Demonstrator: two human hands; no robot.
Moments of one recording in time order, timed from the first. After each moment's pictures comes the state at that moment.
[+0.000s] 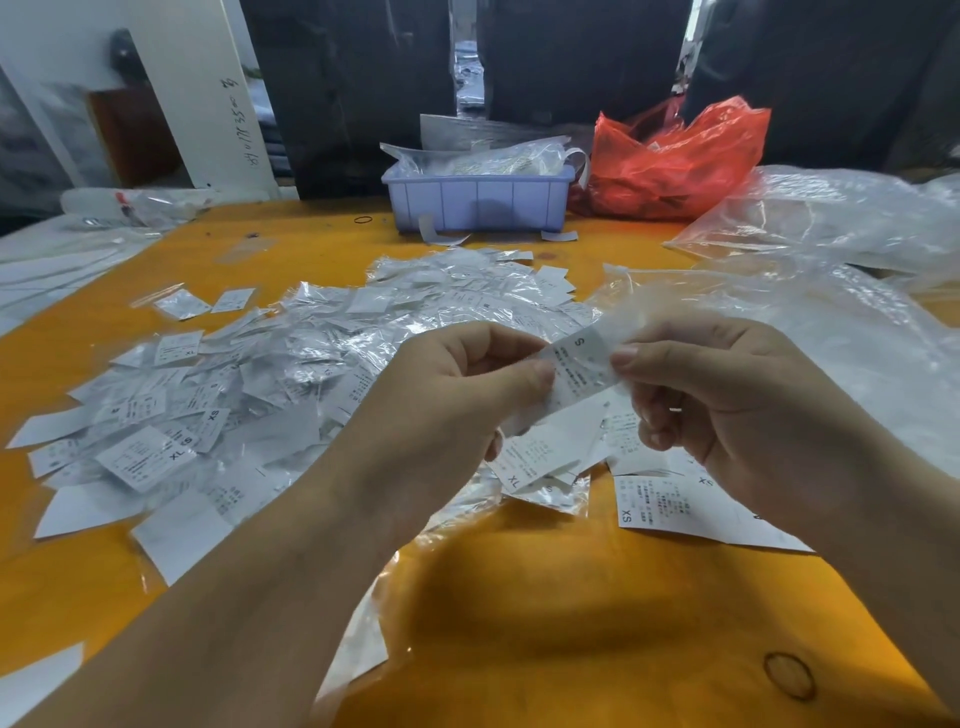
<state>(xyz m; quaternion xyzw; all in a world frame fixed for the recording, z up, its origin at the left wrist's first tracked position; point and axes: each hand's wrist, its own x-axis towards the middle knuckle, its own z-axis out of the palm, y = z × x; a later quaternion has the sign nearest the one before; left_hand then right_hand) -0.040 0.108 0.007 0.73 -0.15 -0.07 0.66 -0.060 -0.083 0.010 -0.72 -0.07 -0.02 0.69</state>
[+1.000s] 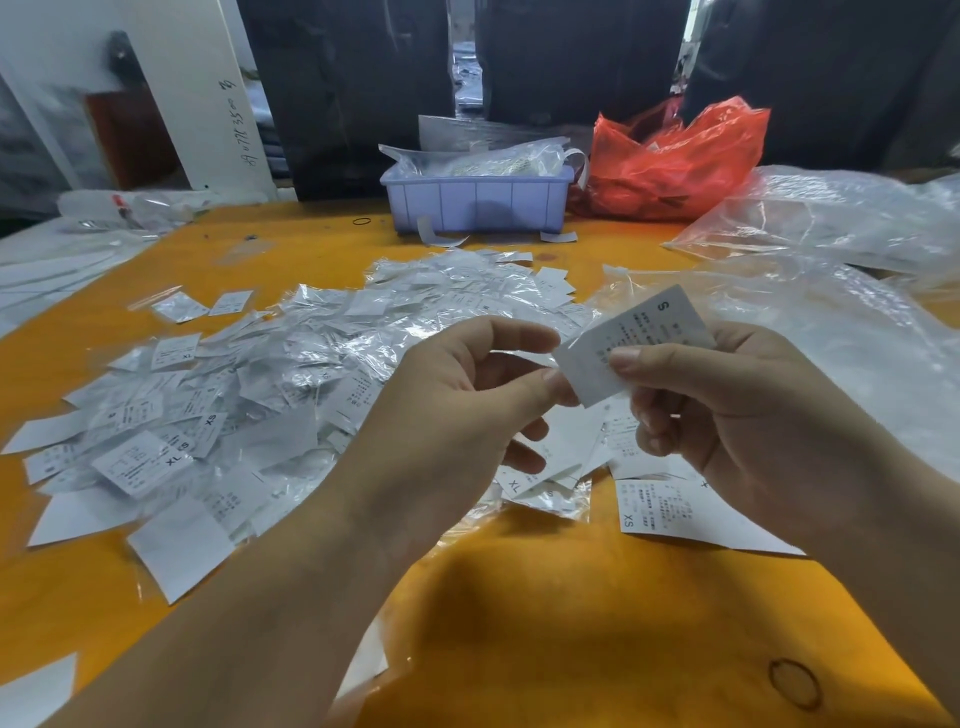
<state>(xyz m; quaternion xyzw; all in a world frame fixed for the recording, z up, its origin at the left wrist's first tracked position) -0.043 0.103 0.005 0.71 -0.17 -0.06 0.68 -0.057 -0.083 0.004 -0.69 -0.07 -0.01 0.72</state>
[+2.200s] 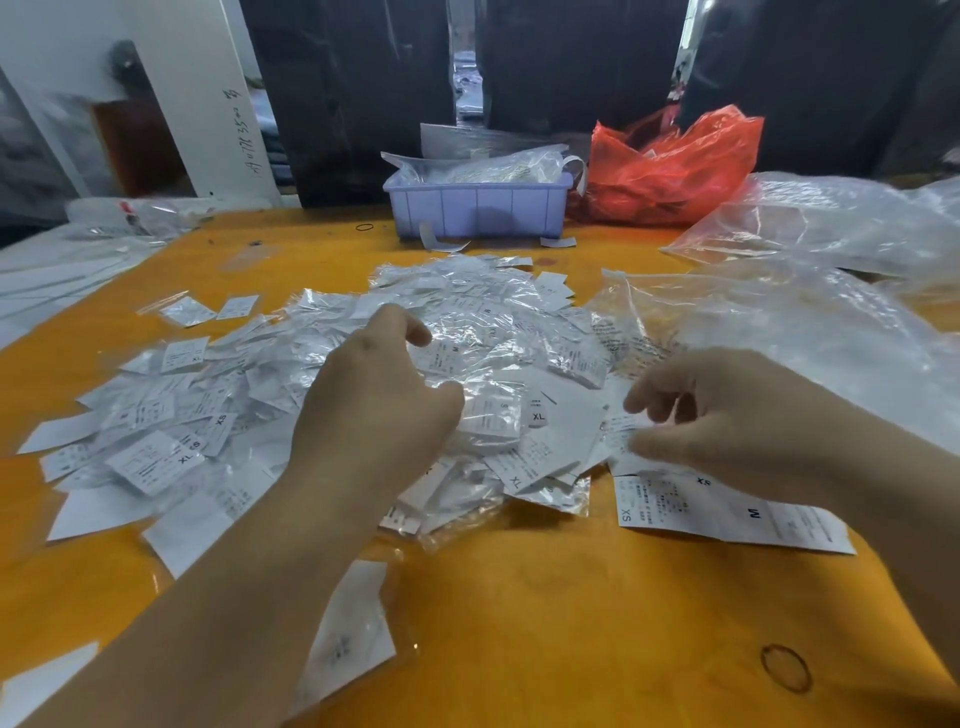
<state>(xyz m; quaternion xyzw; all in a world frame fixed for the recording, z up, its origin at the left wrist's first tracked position) -0.018 0.128 -0.006 0.93 -0.02 0.16 0.32 -0.053 -0.106 0.004 -0.97 -0.04 -0.03 0.22</state>
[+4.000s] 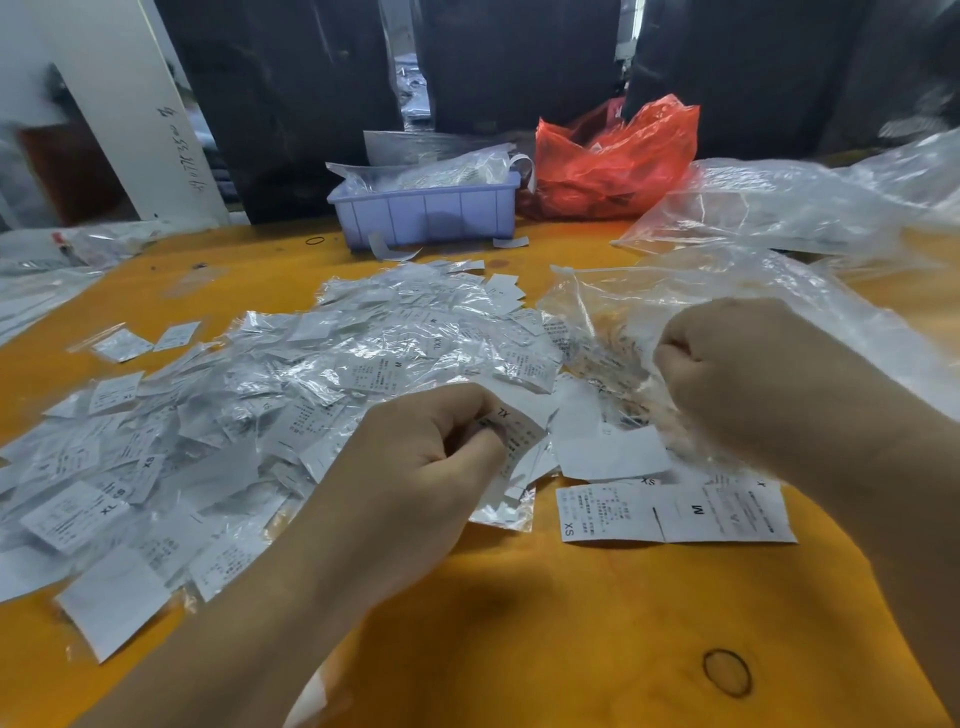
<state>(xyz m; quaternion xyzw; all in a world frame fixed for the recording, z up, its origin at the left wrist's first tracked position) -0.046 0.098 -0.011 0.85 -0.27 0.01 0.46 -0.061 -0.119 0.028 -0.98 0.11 -0.11 0.15</state>
